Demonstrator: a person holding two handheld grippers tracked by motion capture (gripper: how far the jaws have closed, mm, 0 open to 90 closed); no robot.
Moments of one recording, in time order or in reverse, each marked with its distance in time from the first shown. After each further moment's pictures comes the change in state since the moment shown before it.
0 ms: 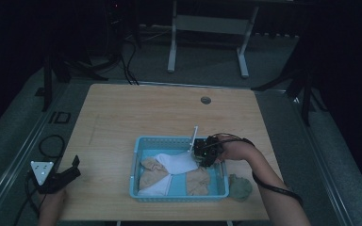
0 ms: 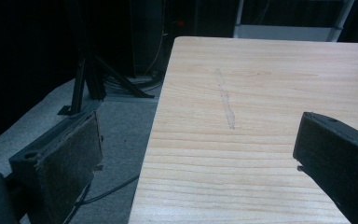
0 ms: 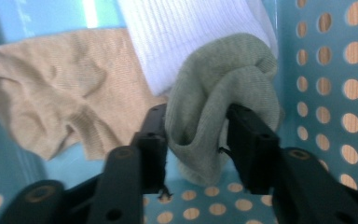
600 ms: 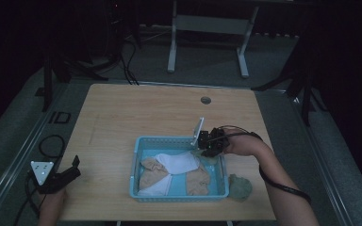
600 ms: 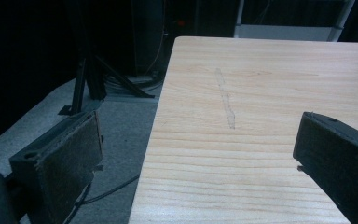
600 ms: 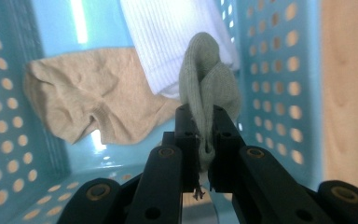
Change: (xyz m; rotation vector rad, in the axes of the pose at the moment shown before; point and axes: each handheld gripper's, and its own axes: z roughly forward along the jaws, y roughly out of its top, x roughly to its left) left arm 0.000 0.000 0.000 0.000 0.003 0.001; right arm 0.005 -0.002 -0.056 -0.071 -0.056 -0.015
